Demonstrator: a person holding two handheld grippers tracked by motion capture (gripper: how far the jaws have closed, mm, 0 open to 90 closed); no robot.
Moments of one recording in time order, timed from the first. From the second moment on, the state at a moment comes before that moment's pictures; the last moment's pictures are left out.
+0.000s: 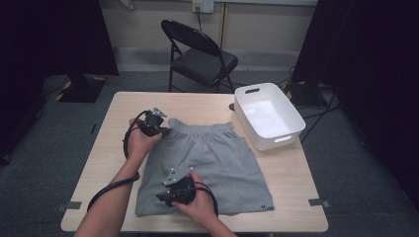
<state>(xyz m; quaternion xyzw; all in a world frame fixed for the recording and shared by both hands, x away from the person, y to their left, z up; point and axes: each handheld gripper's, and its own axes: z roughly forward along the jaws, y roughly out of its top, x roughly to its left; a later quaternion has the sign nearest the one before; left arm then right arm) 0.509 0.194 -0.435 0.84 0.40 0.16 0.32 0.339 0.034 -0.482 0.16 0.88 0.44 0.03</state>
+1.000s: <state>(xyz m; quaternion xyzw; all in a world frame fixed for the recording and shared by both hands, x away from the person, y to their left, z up) 0.506 0.201 -0.441 0.84 0.41 0.16 0.33 0.327 0.084 -0.493 0.11 0.92 0.38 0.04</state>
